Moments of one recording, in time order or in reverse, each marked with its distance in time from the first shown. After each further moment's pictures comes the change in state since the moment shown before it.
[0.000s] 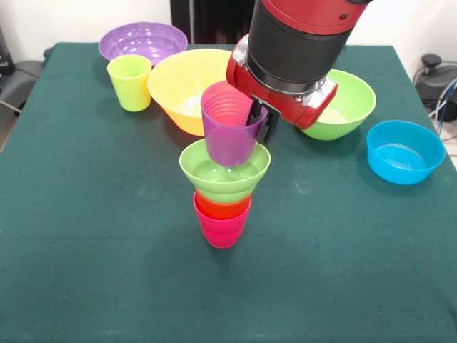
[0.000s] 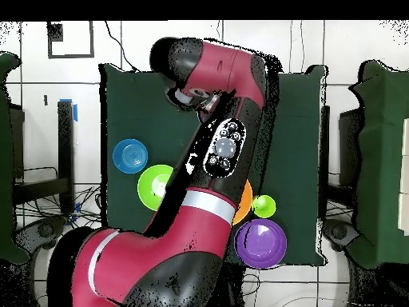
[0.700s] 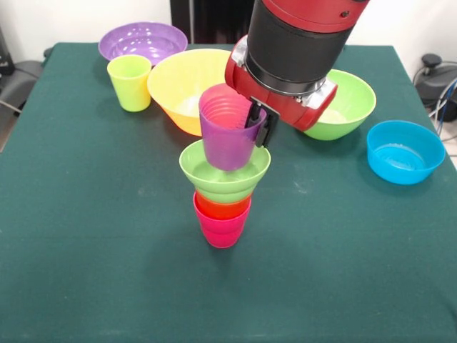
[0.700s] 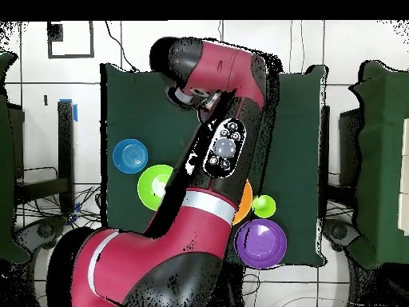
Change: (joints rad) arm 0.000 -0.003 -0.001 0.000 0.001 -0.027 0.000
